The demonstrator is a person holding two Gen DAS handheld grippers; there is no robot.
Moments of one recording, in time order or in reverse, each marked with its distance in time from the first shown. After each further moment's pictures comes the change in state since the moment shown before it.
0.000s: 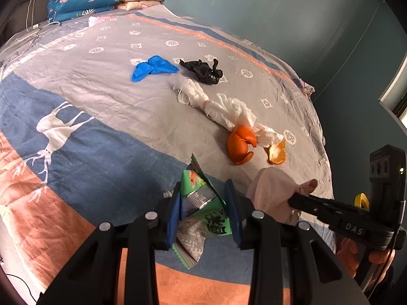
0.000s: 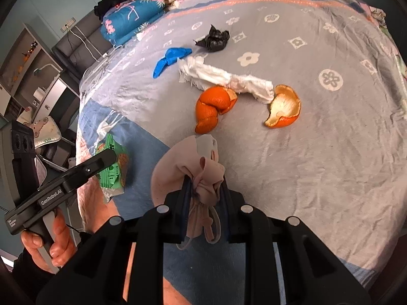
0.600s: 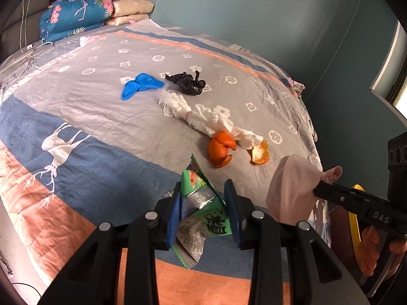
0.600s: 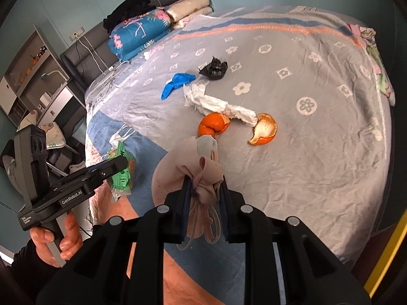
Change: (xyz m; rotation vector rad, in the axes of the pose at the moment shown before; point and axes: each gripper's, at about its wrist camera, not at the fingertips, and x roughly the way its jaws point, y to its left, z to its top) left arm -0.028 -0.033 -0.001 0.080 -0.044 0.008; right arm -0.077 -0.001 -0.007 -0.032 -0.106 -0.012
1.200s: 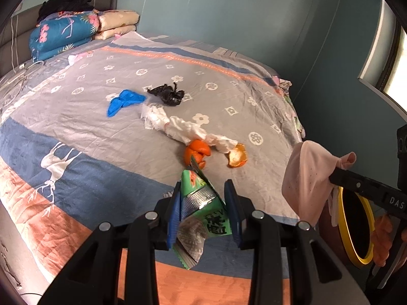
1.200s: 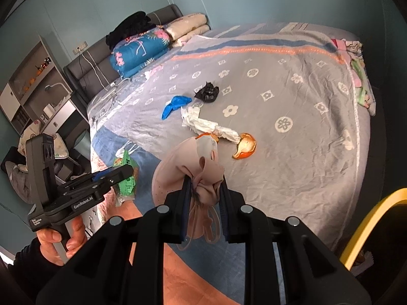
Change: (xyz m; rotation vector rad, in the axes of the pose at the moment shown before) left arm -0.024 -0.047 0.004 0.086 -0.026 -0.006; right arm -0.076 -0.015 -0.001 0.008 -0.101 -0.007
